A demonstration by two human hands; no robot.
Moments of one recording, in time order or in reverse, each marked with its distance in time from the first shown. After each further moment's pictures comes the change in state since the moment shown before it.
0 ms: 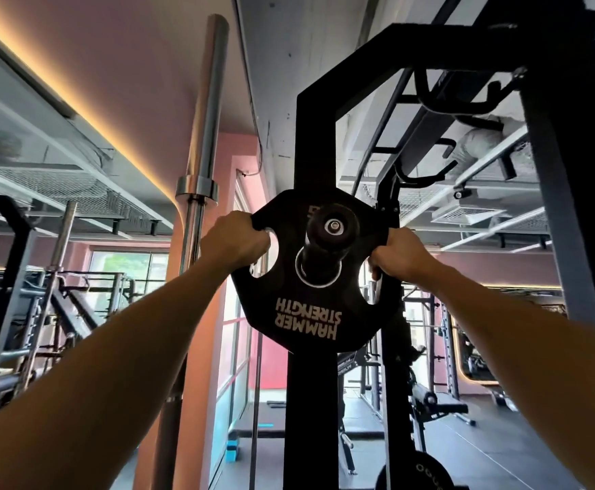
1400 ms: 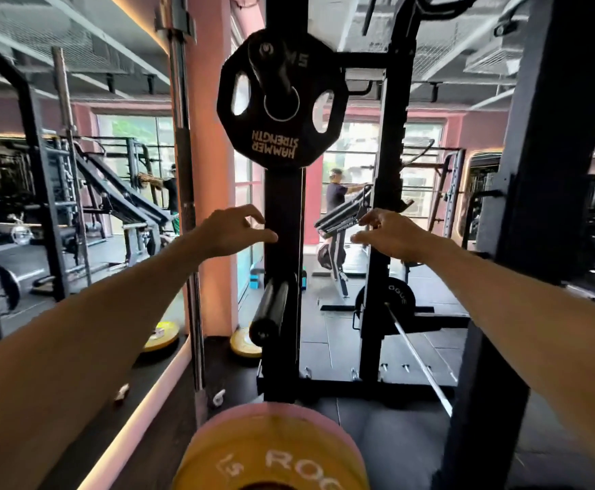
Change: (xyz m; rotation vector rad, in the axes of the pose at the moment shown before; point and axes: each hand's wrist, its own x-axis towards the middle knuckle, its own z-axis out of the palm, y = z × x) left_hand -0.260 0.010 0.011 0.045 -0.599 -0.153; right_hand -0.234 0.075 -0.026 -0.031 -0.490 0.181
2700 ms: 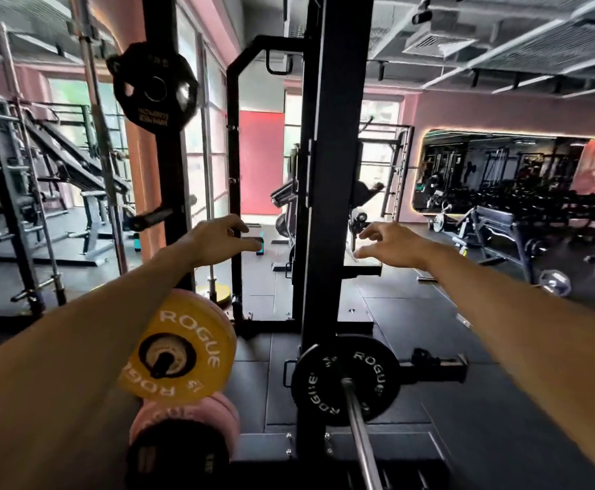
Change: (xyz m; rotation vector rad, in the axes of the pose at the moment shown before) left_hand -0.321 0.359 0.122 -0.114 -0.115 -0.058; right_hand -0.411 0.207 -0.250 -0.069 -0.116 0.179
